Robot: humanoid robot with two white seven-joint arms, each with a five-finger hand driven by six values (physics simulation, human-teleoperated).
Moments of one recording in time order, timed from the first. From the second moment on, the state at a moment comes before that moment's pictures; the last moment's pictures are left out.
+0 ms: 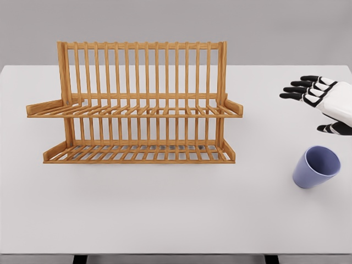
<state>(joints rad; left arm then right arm) 0.01 0.00 0.19 -0.02 -0.15 -0.05 -0.15 -0.07 -1.08 0.06 -1.76 0.33 -0.61 0.23</state>
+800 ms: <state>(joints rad) 0.01 0.00 0.19 -0.02 -0.15 -0.04 -0.15 0.00 -1.13 -0.03 -1.77 -0.33 -0.61 0.61</state>
